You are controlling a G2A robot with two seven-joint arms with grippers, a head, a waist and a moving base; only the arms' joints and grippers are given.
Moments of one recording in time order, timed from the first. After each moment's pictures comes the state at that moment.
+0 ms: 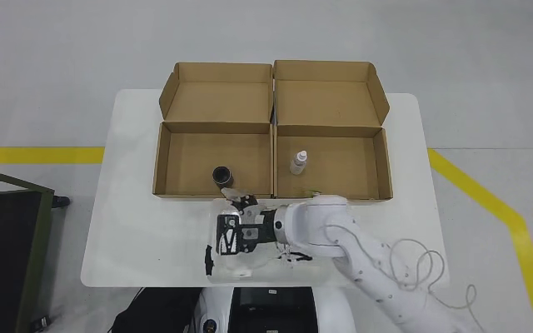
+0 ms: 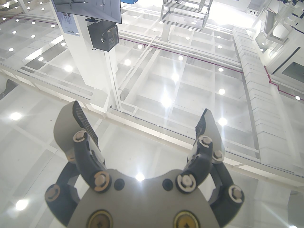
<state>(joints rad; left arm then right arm) -0.37 -0.34 -0.25 -1.16 3.07 0.41 0.06 -1.02 -1.31 0.81 -1.84 -1.29 -0.79 0.62</state>
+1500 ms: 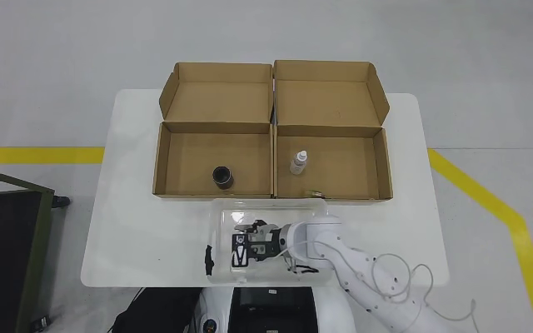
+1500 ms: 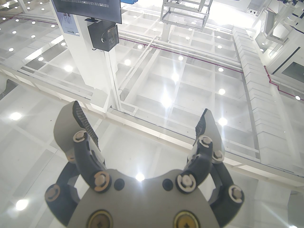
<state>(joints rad) -0.37 -0.34 -0.25 -1.16 3.07 0.41 0.06 -1.08 -1.28 0.75 -1.67 -1.50 -0.78 0.50</state>
